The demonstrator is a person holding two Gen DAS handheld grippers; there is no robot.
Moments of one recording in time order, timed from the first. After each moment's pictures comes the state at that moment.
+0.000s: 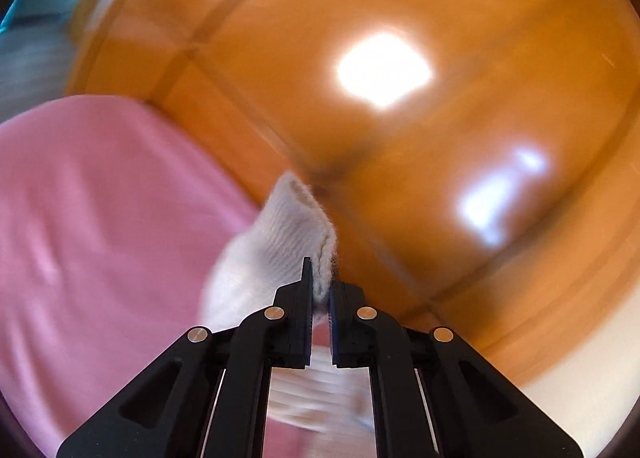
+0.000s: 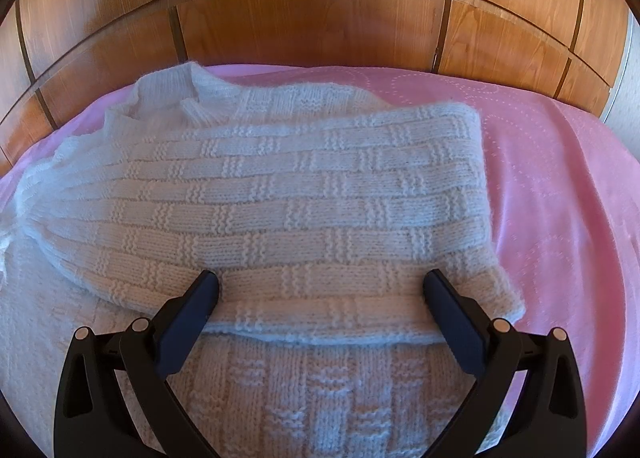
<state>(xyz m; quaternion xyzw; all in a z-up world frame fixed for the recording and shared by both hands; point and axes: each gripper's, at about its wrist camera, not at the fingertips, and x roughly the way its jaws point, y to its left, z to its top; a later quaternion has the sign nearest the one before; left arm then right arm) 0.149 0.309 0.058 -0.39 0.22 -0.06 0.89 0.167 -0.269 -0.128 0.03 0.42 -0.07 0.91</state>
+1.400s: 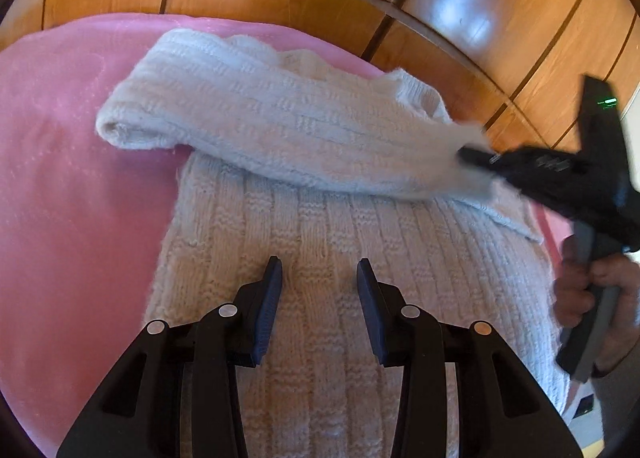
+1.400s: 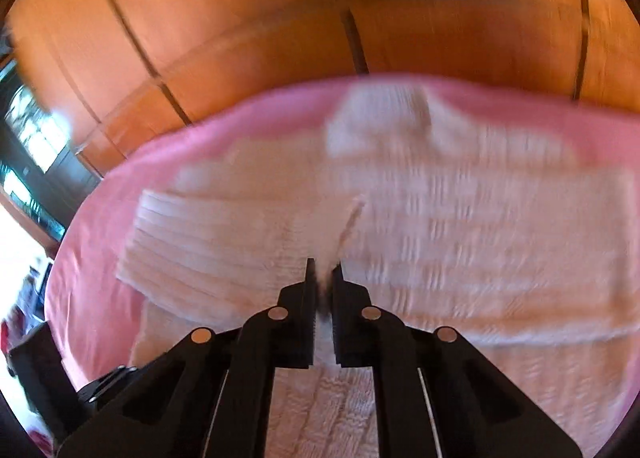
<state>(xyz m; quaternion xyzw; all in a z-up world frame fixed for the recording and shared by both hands) 0.103 0.067 -0.113 -0.16 0.43 -0.15 0.88 0.172 -0.163 -0.062 0.08 0.40 0.14 0.90</state>
